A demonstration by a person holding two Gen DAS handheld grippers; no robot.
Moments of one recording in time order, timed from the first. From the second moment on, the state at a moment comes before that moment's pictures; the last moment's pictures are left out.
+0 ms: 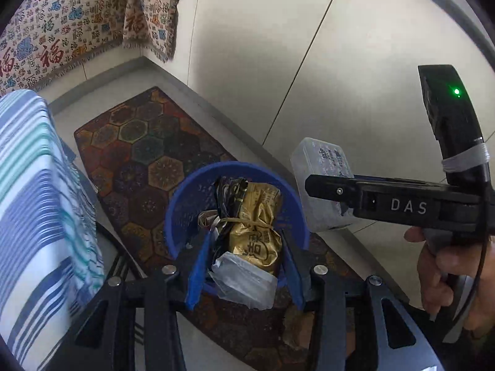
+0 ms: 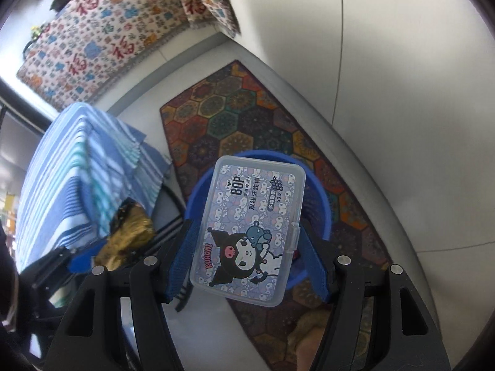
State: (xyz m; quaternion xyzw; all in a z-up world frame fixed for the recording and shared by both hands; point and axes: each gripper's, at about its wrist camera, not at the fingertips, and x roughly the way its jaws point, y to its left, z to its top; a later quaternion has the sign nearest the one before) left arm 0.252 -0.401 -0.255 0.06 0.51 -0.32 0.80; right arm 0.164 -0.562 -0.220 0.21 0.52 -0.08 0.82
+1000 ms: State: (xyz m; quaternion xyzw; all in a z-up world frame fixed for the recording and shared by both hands) left arm 0.237 -0.408 -0.214 0.08 0.44 -0.32 0.84; right arm 0.121 -0.622 -0.213 0.25 0.49 -0.16 0.82
